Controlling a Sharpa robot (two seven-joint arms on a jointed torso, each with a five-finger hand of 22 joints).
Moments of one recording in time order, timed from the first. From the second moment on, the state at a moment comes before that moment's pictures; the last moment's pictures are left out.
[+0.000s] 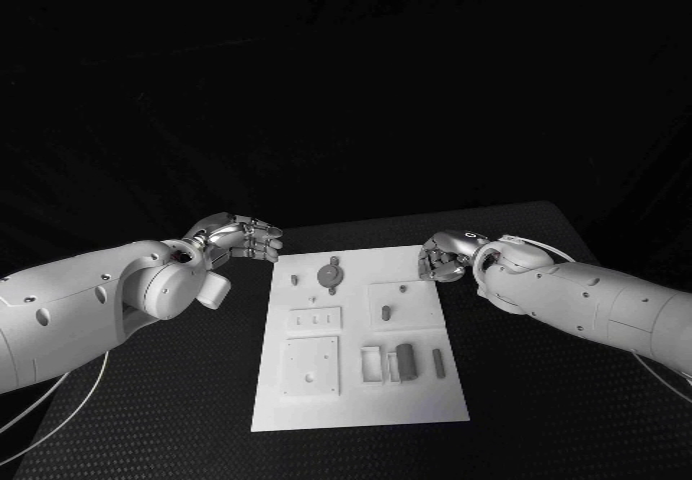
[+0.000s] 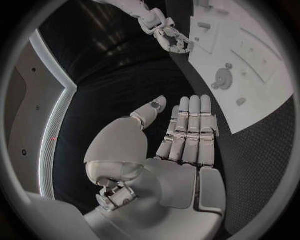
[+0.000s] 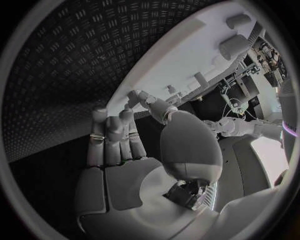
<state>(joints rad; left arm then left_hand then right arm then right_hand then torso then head) 1.30 -0.76 -0.13 1.26 -0.21 -0.13 0.13 1.06 -0.03 0.55 -0.28 0.10 0.80 0.19 0.39 0.42 1.14 0.12 0.18 0.21 0.99 0.10 0.30 0.82 0.03 0.92 0.00 0.25 0.72 1.15 -0.67 -0.09 0.95 -1.43 -0.27 0.09 1.08 -0.18 0.69 -0.22 0.09 0.94 0.12 0.33 0.51 0.99 0.02 1.09 0.96 1.16 -0.09 1.40 0.89 0.26 1.04 0.01 0.98 1.31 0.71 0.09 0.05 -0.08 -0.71</state>
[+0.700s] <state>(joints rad) 1.30 -0.76 -0.13 1.26 -0.21 -0.12 0.13 1.06 -0.03 0.55 -0.28 0.10 0.80 0.19 0.39 0.42 1.14 0.12 0.18 0.21 0.99 0.10 0.30 0.82 0.03 0.92 0.00 0.25 0.72 1.14 -0.64 -0.09 0.92 -1.43 -0.28 0.08 1.08 -0.18 0.69 -0.22 0.09 0.94 0.12 0.32 0.51 0.99 0.02 1.09 0.96 1.16 -0.09 1.40 0.89 0.26 1.04 0.01 0.98 1.31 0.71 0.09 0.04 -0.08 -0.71</state>
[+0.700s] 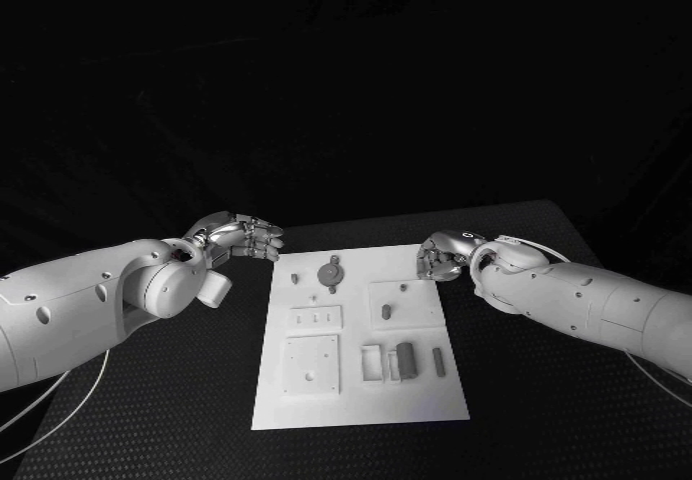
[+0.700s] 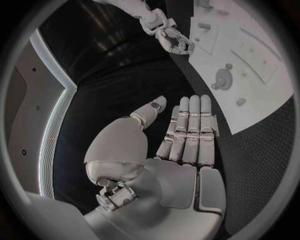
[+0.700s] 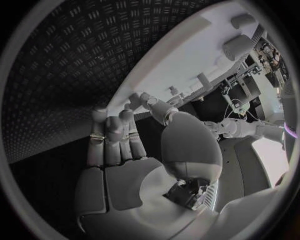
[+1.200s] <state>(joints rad) 1.30 -0.76 -0.13 1.26 -0.21 -0.12 0.13 1.06 -0.03 0.55 -0.28 0.10 0.80 0.19 0.39 0.42 1.14 0.12 0.18 0.21 0.99 0.10 0.30 0.82 0.03 0.92 0.00 0.25 0.72 1.13 -0.63 -0.09 0.91 -1.44 -0.29 0.08 1.08 -0.16 0.69 -0.22 0.09 0.94 0.12 0.32 0.52 0.99 0.02 1.09 0.96 1.16 -0.09 1.40 0.89 0.25 1.04 0.01 0.98 1.31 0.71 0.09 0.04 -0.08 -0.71</state>
